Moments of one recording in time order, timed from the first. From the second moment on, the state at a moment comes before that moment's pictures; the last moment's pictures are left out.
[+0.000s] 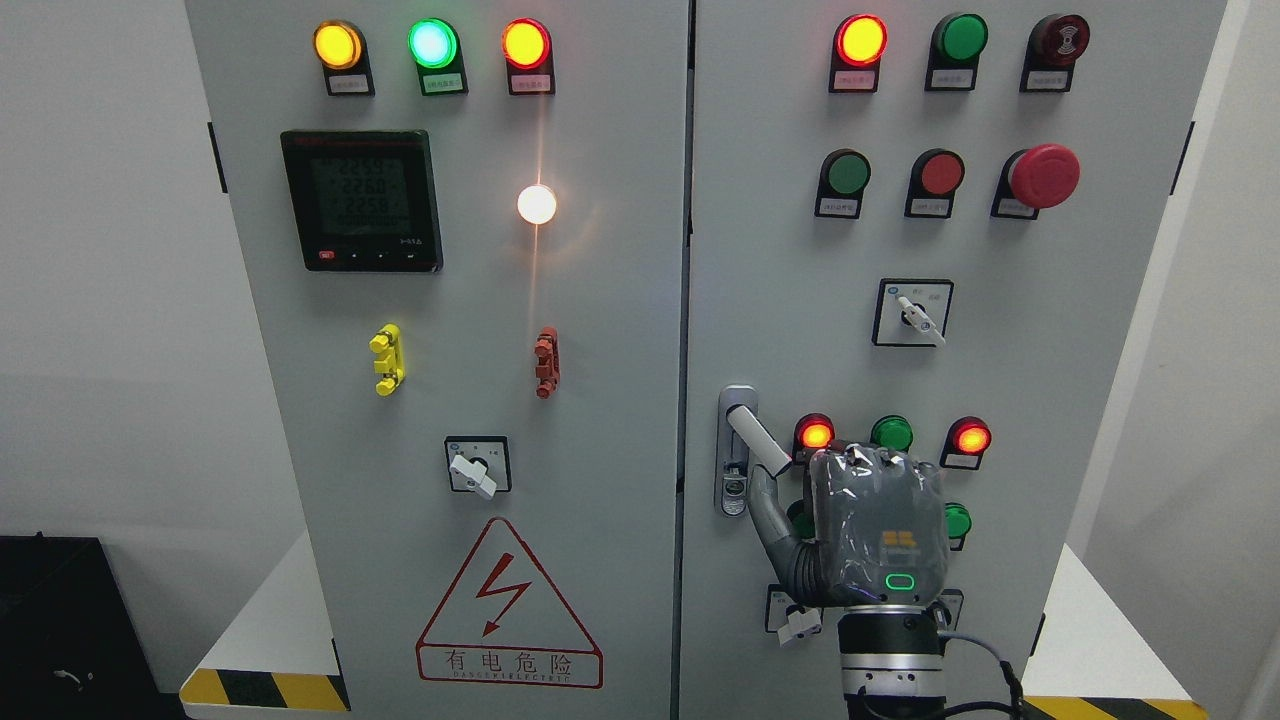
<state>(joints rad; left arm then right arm) 0.00 -0.10 -0.10 -0.07 0.07 -0.06 0.01 -0.42 0.13 0.21 -1.78 1.50 0.24 -0.14</state>
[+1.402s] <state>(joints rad) 0.00 -0.10 -0.10 -0.07 0.07 -0.06 0.01 -0.42 0.13 0.21 -1.79 1.50 0.24 -0.14</state>
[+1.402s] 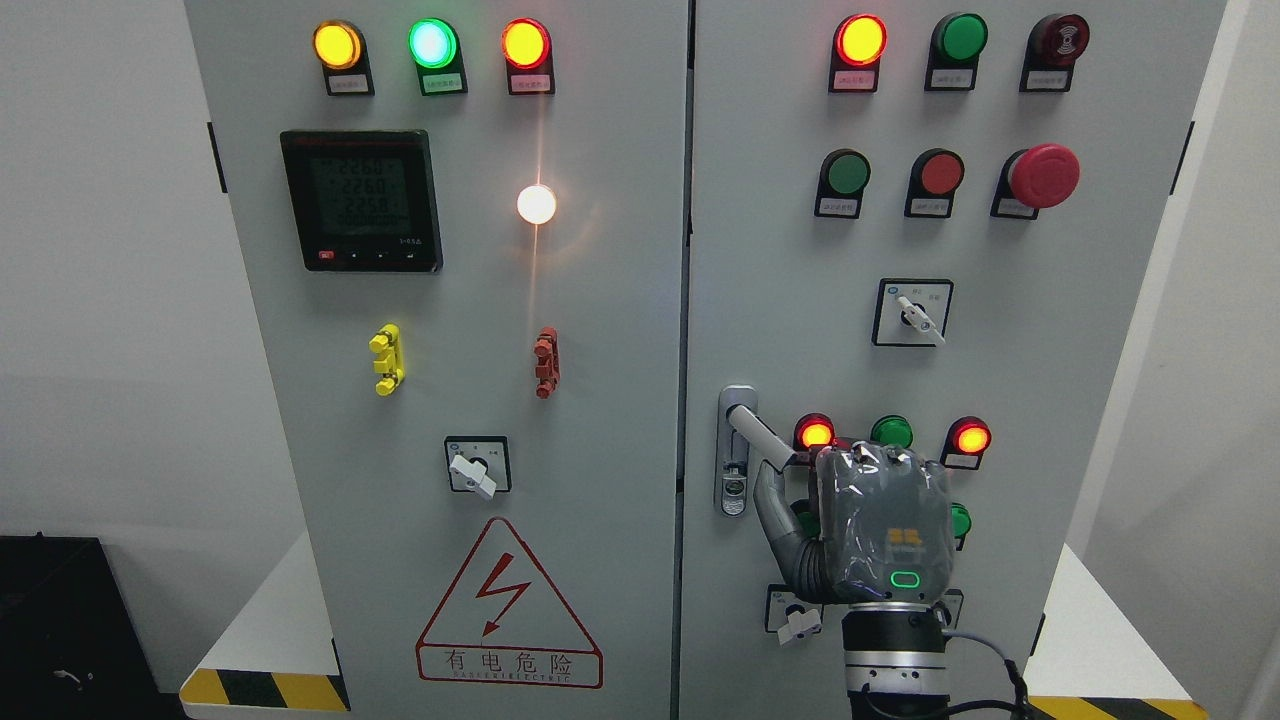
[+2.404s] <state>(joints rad) 0.00 -0.10 -0.10 -0.07 0.07 -0.06 0.01 -0.43 0.13 0.20 -1.78 1.50 0.24 -0.14</state>
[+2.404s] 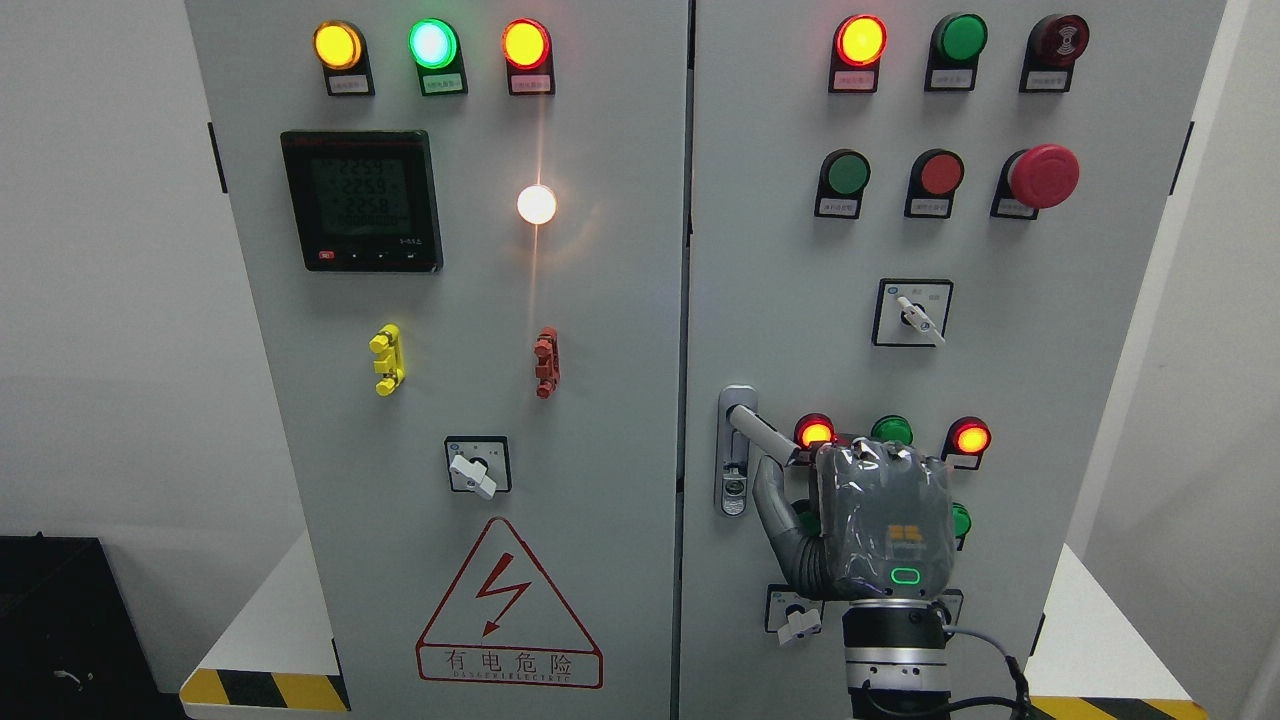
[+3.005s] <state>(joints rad) 0.00 -0.10 -0.10 -0.07 0.07 -0.06 0.01 -0.43 0.13 0.20 -1.79 1.50 0.24 -0.14</state>
